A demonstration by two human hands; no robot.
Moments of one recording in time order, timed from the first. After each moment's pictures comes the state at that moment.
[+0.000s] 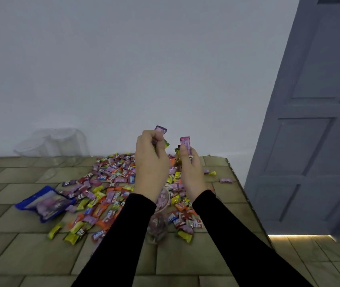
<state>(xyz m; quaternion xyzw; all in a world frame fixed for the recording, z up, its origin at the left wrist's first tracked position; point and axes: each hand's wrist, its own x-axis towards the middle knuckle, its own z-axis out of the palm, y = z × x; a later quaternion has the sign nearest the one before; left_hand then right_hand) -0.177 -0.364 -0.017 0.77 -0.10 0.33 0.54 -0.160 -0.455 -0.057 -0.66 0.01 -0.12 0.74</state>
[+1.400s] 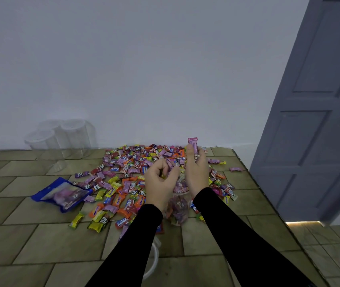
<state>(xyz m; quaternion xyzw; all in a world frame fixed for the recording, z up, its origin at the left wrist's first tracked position) -0.193 -0.296 -0.101 0.65 -0.16 0.19 0.72 -0.182 -0.388 -0.074 -0.72 0.12 -0.21 0.64</state>
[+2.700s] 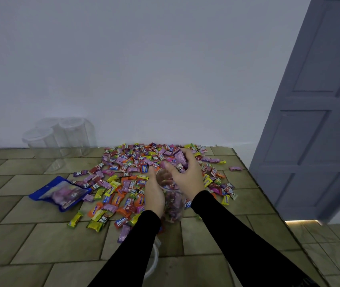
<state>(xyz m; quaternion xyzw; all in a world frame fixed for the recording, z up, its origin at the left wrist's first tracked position) -0.169 -0.296 -0.149 0.59 0.04 0.04 0.80 -0.183 -0.385 -0.096 -0.79 -0.04 -0.21 0.58</state>
